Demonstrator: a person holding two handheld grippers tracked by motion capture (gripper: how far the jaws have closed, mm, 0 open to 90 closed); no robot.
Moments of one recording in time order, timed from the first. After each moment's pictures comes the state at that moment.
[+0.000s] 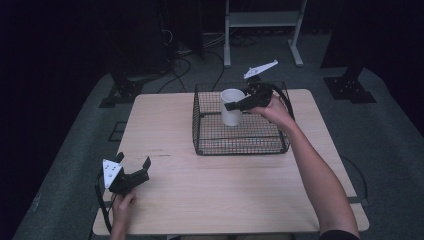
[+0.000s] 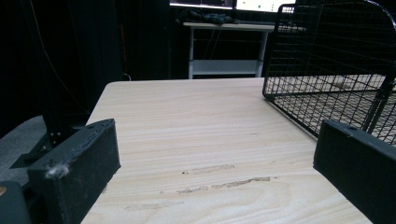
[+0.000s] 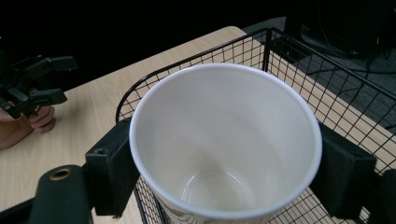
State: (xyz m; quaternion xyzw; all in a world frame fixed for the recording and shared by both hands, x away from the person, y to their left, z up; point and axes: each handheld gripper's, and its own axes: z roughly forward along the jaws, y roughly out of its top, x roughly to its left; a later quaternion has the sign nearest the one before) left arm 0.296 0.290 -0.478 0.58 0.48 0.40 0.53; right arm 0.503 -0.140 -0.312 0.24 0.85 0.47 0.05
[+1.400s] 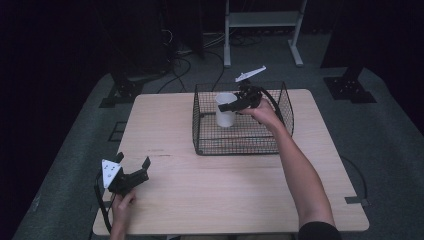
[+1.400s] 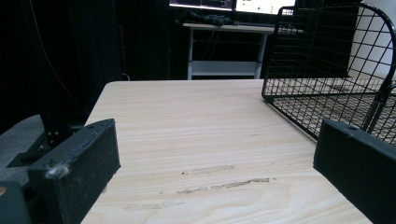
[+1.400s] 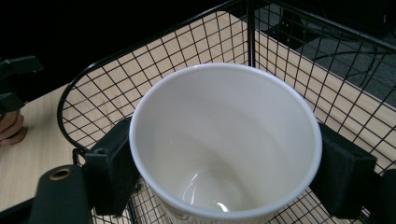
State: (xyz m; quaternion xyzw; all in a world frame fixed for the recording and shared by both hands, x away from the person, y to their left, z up) left arm 0.296 0.292 -0.478 0.58 0.48 0.39 0.53; right arm 0.540 -0.121 -0.356 0.28 0.84 0.47 0.03
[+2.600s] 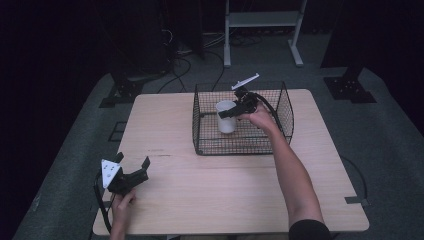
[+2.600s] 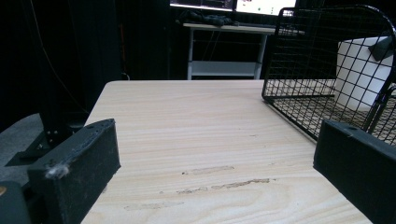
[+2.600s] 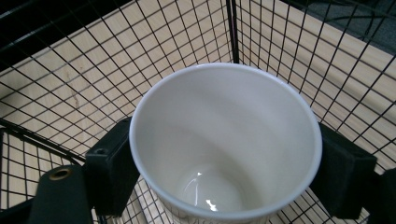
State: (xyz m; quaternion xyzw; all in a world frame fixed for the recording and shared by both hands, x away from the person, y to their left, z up) left arm 0.297 0.292 -0.478 0.57 0.48 0.39 0.54; right arm 0.556 -0.115 -0.395 0.30 0.86 0.42 0.02
